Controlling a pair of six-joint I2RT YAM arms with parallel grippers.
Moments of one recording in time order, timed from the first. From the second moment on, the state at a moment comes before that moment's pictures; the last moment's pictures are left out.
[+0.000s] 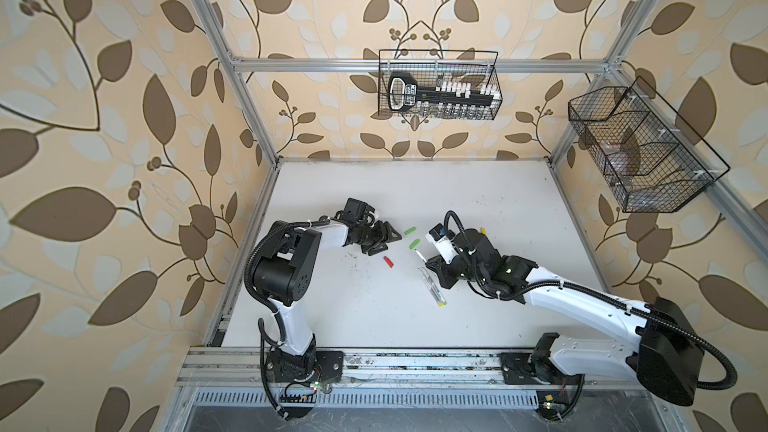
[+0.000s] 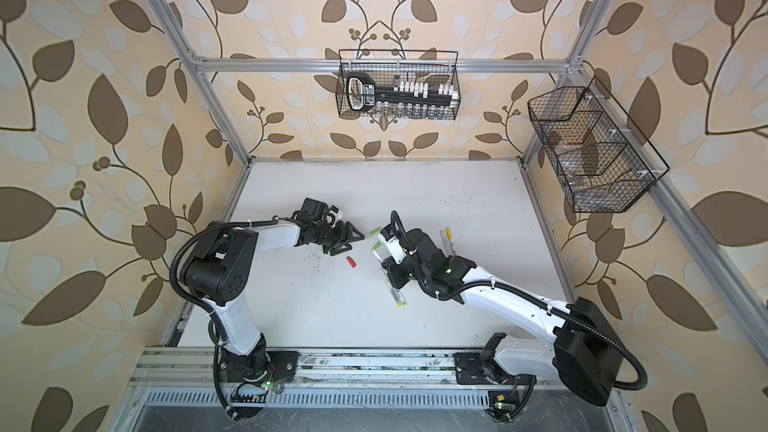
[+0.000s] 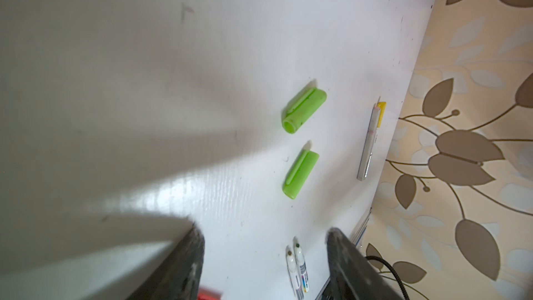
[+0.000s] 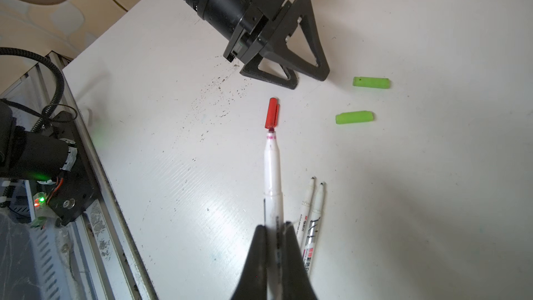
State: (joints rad) left arm -0.30 1.84 0.96 -0.12 0.68 -0.73; right arm 0.80 1.23 0.76 -0.23 -0.09 0.20
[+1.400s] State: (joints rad) left arm -0.61 1.77 1.04 -0.58 0.27 -0.66; right arm 0.80 1.18 0.72 -0.20 -0.09 0.21
